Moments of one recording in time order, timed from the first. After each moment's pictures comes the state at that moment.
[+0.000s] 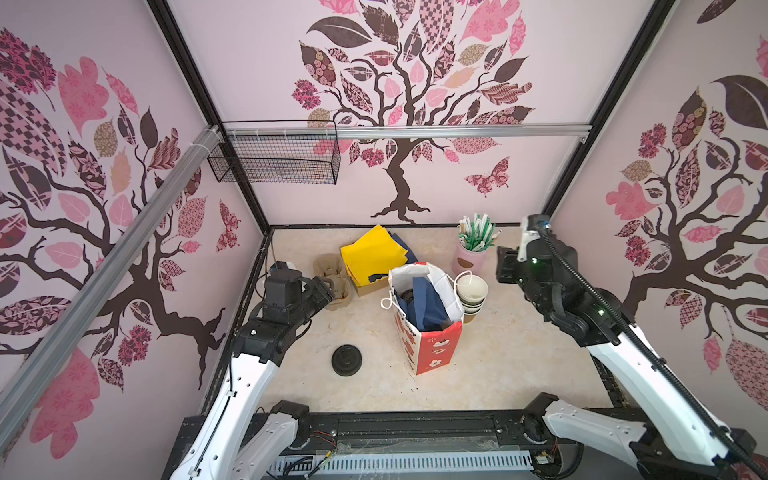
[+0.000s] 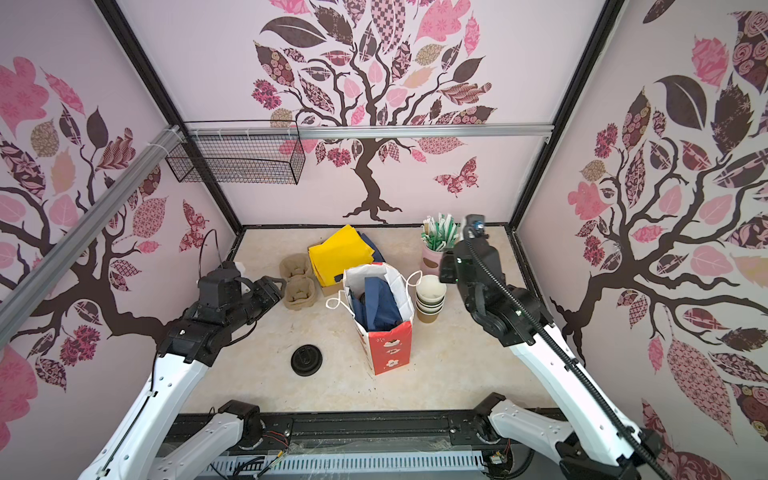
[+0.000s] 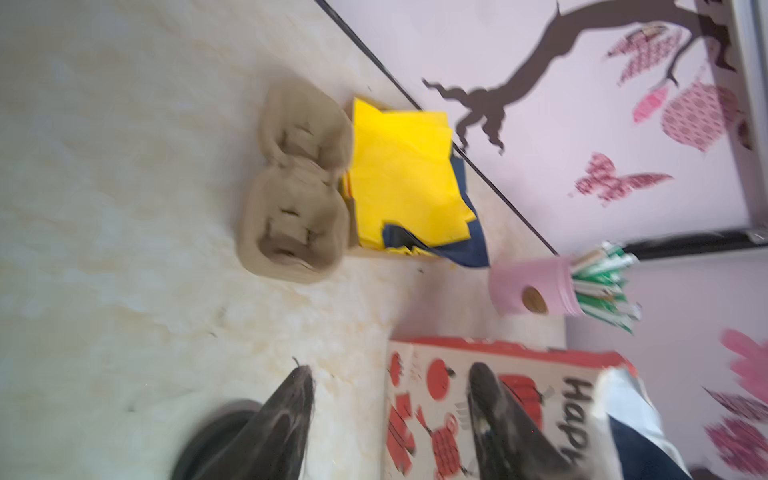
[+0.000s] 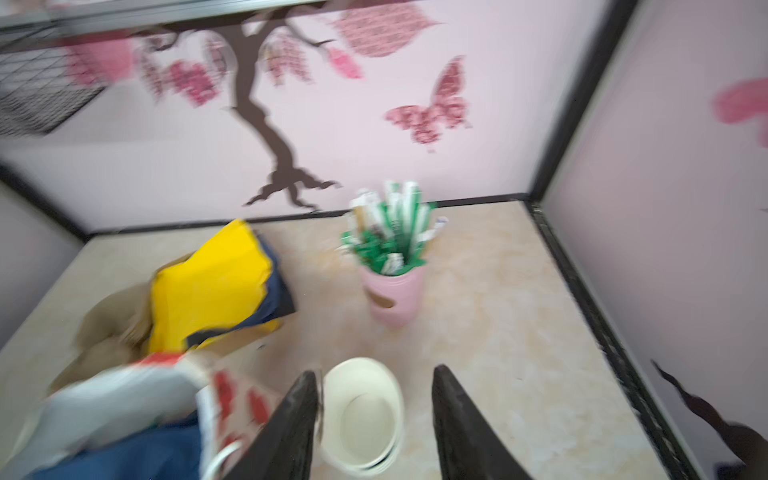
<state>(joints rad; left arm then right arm) -0.22 0.86 0.94 -0.67 -0.09 -0.81 0.45 0.99 1.27 -0.68 0.53 0.34</state>
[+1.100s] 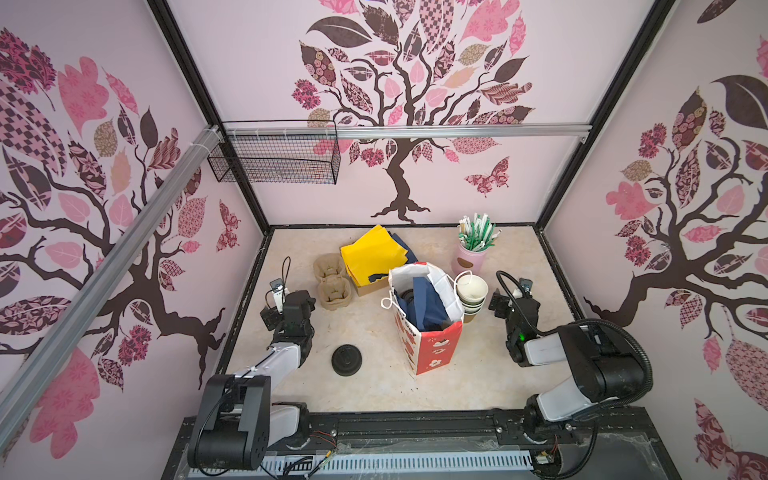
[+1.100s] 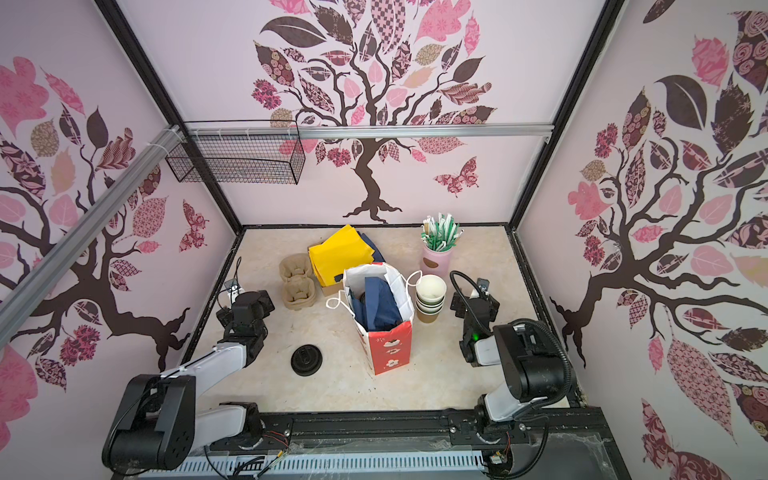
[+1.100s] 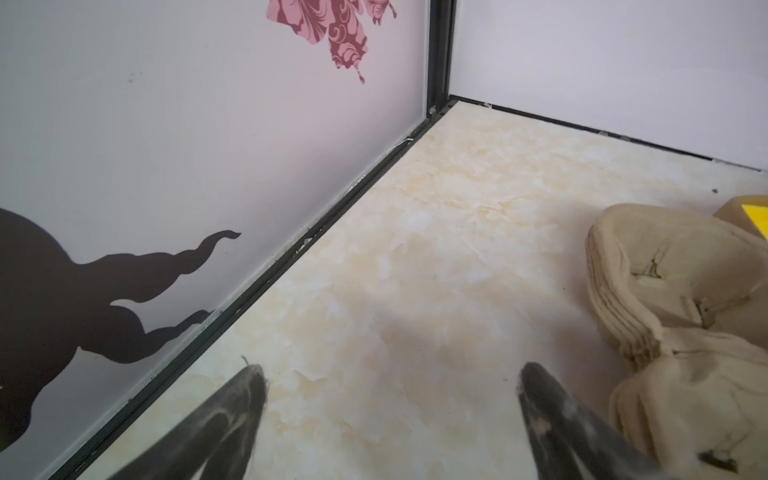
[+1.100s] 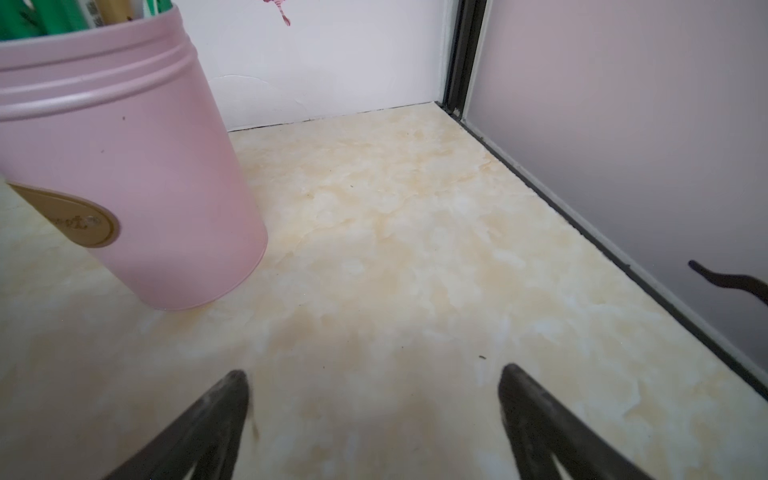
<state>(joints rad) -0.06 1.27 0.38 0.42 -0.63 -0.21 0.09 1.56 0.26 1.00 0.35 0.13</state>
